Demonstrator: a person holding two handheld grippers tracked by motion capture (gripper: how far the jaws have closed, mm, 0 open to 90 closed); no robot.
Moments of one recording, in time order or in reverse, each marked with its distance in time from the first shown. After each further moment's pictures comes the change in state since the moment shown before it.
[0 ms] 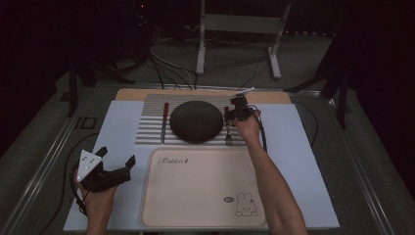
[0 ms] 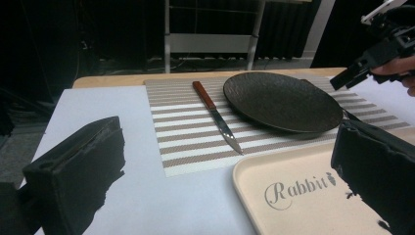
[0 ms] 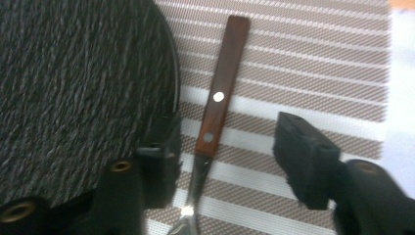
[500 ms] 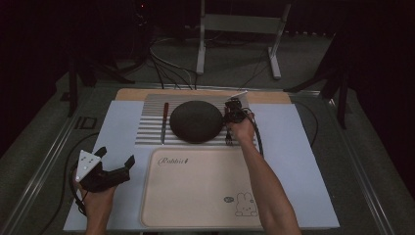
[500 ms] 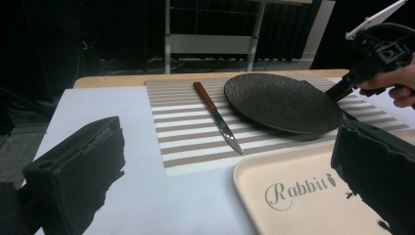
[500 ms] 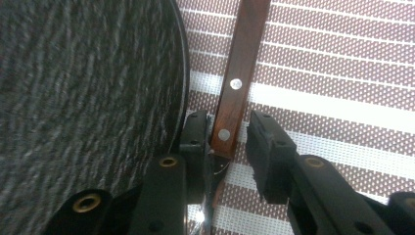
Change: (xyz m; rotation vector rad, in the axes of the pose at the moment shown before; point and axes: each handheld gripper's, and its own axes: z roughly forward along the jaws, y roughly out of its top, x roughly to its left) left arm 0.001 0.000 -0.001 -0.004 0.002 -0.006; right arm 0.012 -0.004 0.022 0.048 -0.043 -0.014
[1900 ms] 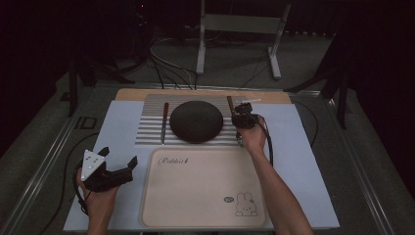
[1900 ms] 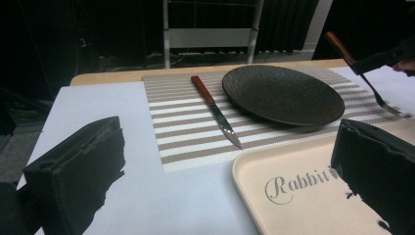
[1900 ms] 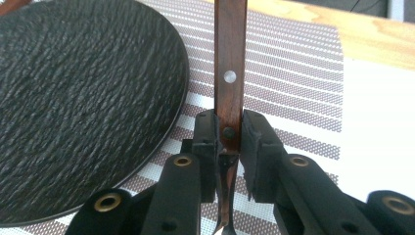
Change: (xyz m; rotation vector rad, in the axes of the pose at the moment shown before) left arm -0.005 -0.002 0.005 0.030 -0.002 0.031; right arm -0.014 -0.039 -0.052 -0.314 0.010 -0.111
